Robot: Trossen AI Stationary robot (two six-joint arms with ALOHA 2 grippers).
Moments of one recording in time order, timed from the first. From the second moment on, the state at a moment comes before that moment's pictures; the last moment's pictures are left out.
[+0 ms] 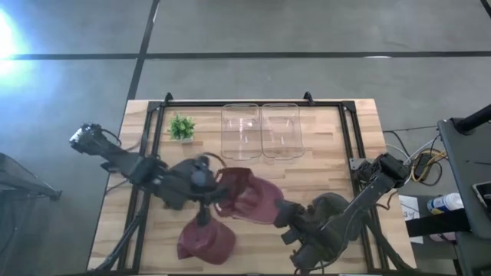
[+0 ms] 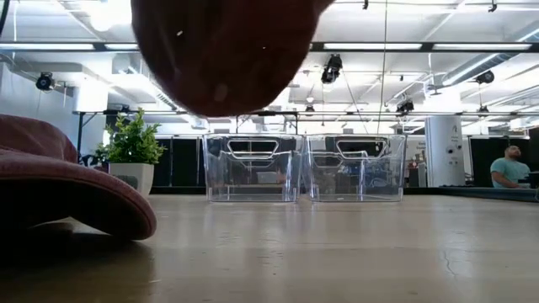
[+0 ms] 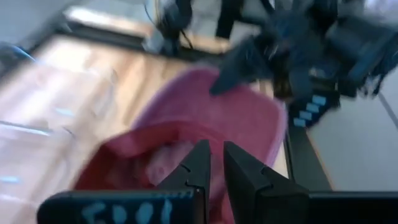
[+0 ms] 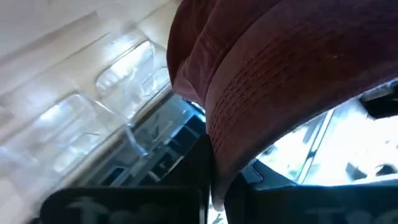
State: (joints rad) left arm -0.51 1.35 1.43 -0.60 -0.45 -0.51; right arm 0.77 1.90 1.65 -1.20 1.18 -0.65
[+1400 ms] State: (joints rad) left arm -0.59 1.31 1.38 -1.23 -0.45 -1.00; right arm 0.79 1.89 1.63 -0.91 1.23 -0.81
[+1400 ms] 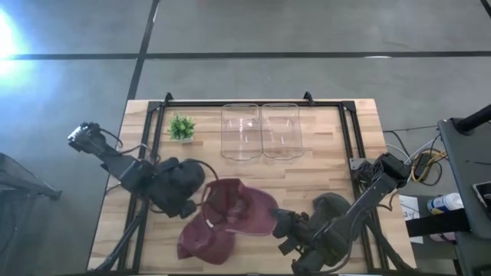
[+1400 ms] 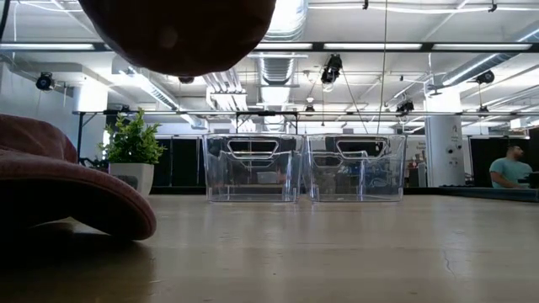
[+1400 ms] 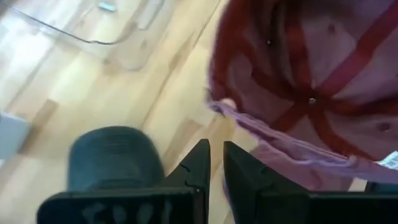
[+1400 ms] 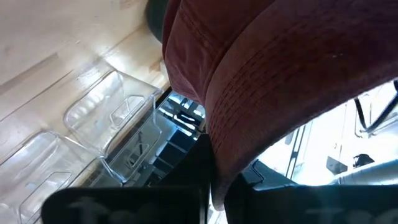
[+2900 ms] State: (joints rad) left arm -0.54 1.57 1.24 -0.33 -0.28 -0.50; right arm 0.74 1.90 1.61 -0.45 1.10 -1.15
